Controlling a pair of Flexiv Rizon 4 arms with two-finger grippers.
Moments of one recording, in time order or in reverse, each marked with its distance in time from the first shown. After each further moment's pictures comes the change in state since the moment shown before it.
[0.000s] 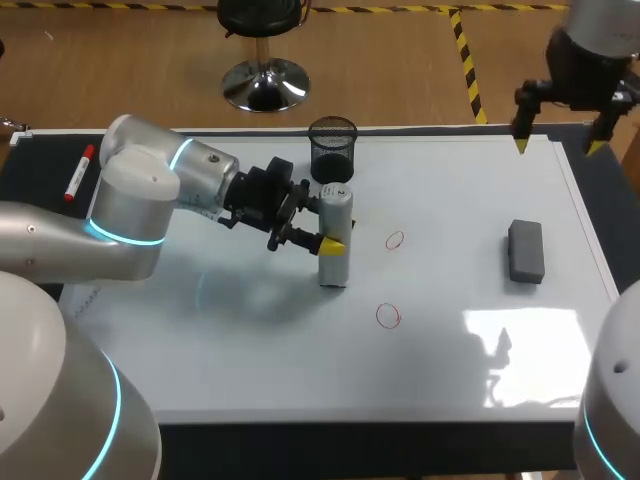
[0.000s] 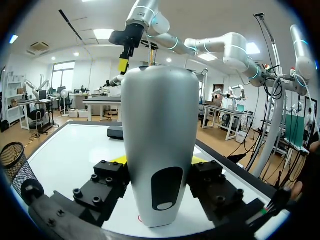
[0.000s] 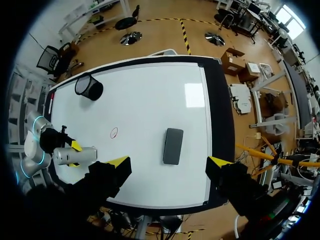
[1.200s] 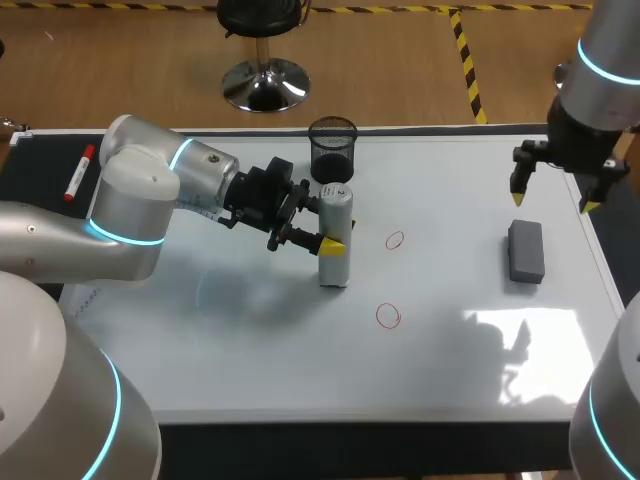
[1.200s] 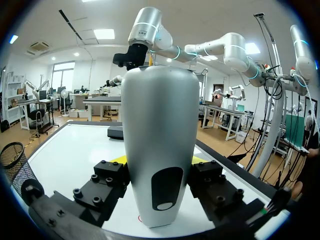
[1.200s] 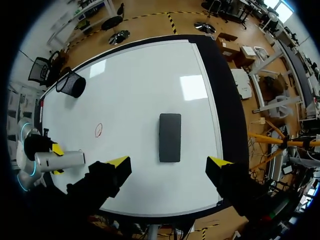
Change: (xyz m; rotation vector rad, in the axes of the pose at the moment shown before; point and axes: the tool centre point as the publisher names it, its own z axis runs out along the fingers) left arm 0.000 0.000 0.000 0.000 0.000 0.000; right arm -0.011 -0.035 0.079 0.023 0.000 0.128
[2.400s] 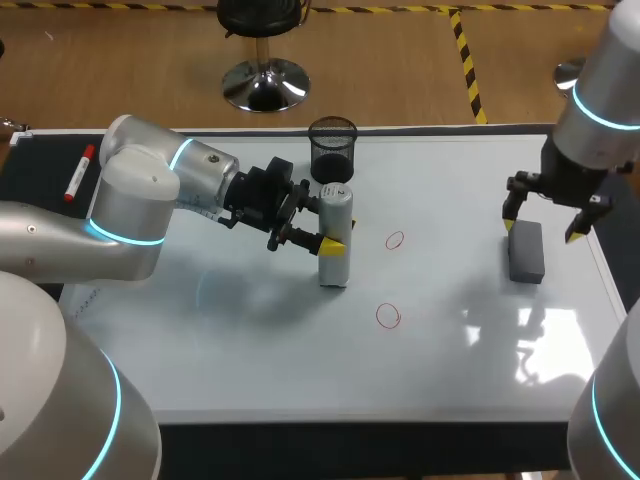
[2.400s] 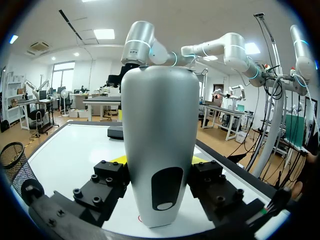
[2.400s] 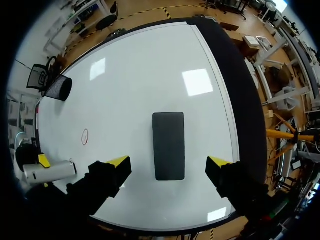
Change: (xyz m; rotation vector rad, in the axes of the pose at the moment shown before) left arm 0.000 0.000 0.000 0.000 0.000 0.000; right arm -0.005 0.002 0.075 0.031 0.048 0.047
